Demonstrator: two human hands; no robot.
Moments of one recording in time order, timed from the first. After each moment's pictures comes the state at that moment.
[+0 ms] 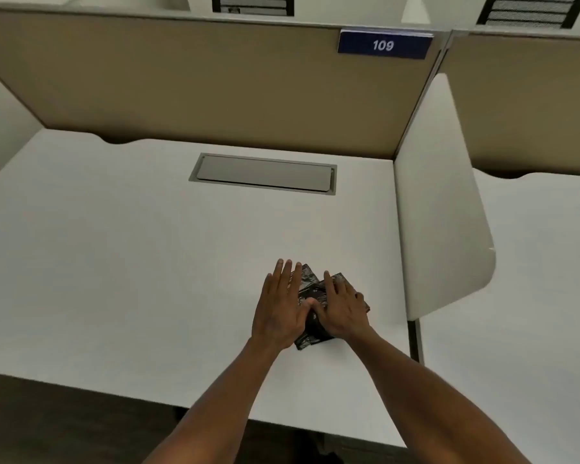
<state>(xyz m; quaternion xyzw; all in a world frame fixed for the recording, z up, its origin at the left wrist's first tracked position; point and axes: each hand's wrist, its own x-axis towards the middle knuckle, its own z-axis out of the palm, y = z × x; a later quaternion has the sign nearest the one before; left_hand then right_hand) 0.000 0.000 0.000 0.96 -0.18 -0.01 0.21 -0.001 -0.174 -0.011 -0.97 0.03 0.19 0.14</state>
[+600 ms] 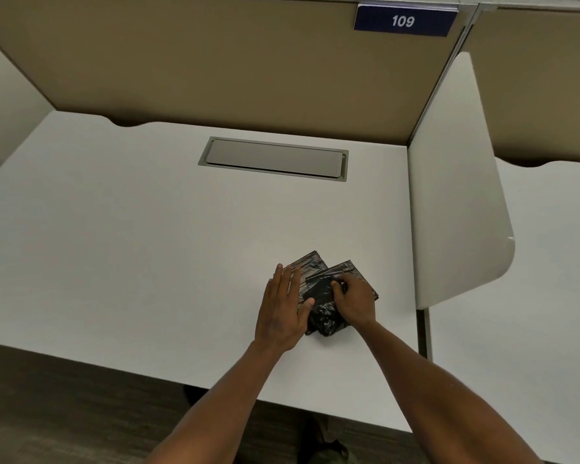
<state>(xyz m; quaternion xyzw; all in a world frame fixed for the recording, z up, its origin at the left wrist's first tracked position) -0.029 0.012 -0.020 0.96 -0.12 -0.03 0.24 -0.005 -0.173 -0.016 -0.91 0.16 0.08 0.36</state>
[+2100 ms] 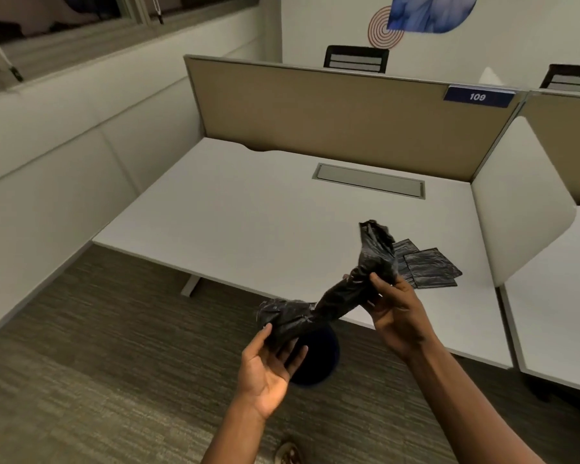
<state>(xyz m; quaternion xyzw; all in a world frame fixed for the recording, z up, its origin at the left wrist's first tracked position) -0.366 0.334 0.110 0.25 0.29 -0.12 0.91 -0.284 0.100 0.177 -0.46 0.04 0.09 0.88</state>
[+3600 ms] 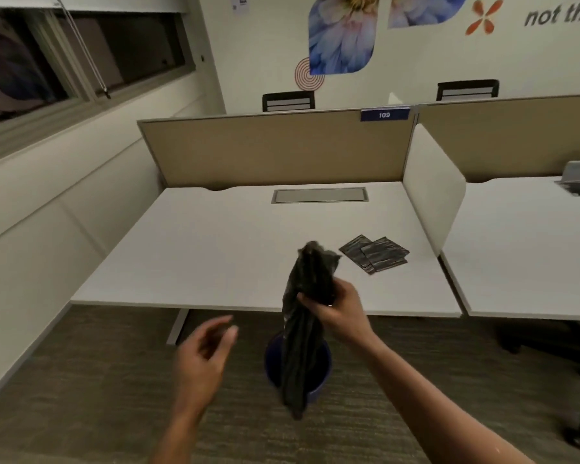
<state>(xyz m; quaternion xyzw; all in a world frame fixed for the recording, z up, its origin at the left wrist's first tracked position) -0.445 0.399 0.216 0.80 0.09 0.02 0.60 -0.389 0.146 0.201 -0.72 -0.05 -0.08 0.68</state>
